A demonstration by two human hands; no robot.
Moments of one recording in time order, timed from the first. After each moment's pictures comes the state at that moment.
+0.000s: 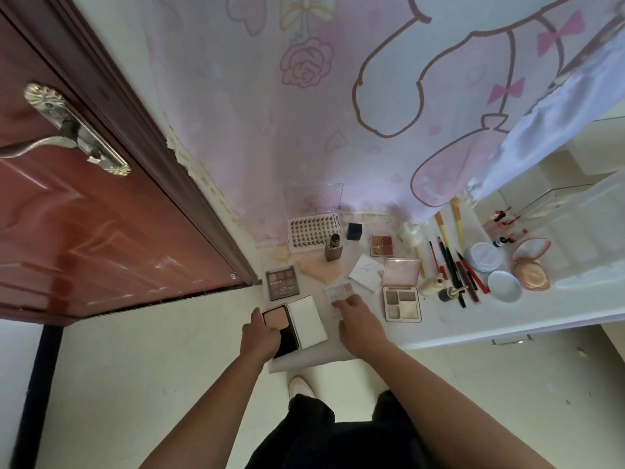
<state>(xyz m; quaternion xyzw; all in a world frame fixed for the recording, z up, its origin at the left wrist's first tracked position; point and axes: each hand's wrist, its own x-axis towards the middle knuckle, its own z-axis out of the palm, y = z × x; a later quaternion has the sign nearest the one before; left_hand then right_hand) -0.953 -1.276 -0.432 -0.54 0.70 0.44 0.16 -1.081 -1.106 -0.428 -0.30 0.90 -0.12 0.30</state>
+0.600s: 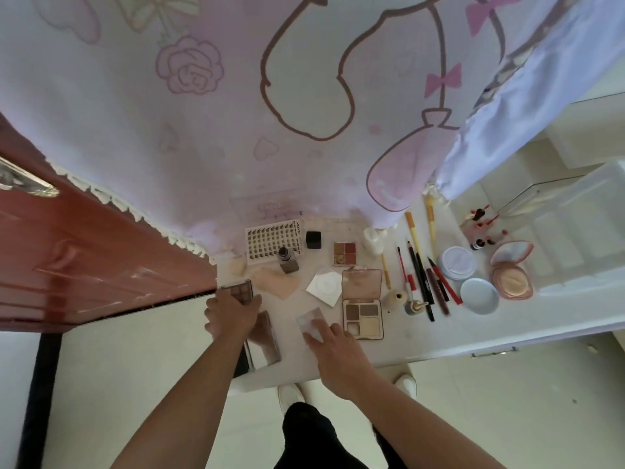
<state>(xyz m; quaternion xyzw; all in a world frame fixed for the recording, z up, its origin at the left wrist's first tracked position) -1.059 -1.263 -0.427 -0.63 0.73 0.25 0.10 -1.112 -1.042 -0.440 -0.50 0.83 -0.04 0.25</state>
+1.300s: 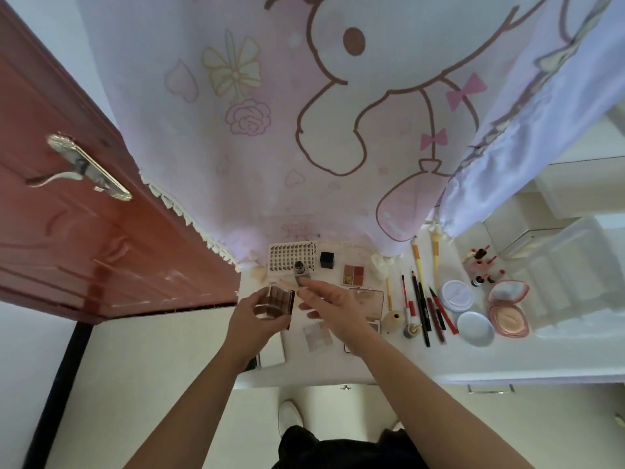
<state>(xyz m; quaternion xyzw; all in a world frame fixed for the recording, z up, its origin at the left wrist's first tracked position) -1.033 -1.194 -0.303 -0.45 0.70 0.55 -0.07 -1.167 -1.075 -0.332 -0.17 0.63 -0.60 0.46</state>
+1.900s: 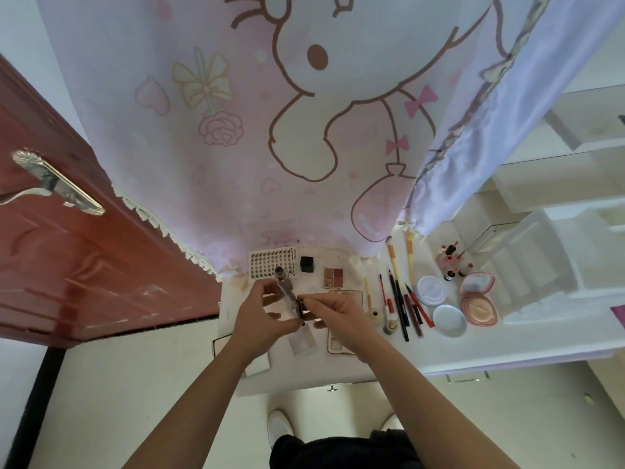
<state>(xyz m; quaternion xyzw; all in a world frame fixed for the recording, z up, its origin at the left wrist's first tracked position) -1.062 -1.175 -0.299 -0.34 0.77 0.53 -0.08 -1.174 -1.029 -0.299 -0.18 0.64 -0.60 0.44</state>
